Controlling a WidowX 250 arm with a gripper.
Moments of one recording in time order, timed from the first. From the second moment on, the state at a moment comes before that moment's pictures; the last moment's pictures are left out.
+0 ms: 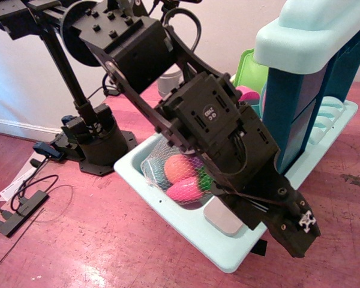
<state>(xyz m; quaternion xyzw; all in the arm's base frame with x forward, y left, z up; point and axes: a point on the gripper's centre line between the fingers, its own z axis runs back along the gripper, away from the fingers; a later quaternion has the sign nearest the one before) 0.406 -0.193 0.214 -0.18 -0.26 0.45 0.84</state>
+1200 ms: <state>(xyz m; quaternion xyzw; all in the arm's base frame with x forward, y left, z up) 0.380 -0.147 0.189 -0.15 -0.28 0.47 0.83</state>
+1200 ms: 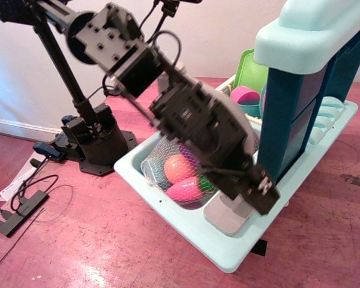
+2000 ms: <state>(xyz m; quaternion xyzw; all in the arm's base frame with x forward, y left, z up) 0.355 -0.141 0.173 -0.19 -0.28 0.46 0.82</state>
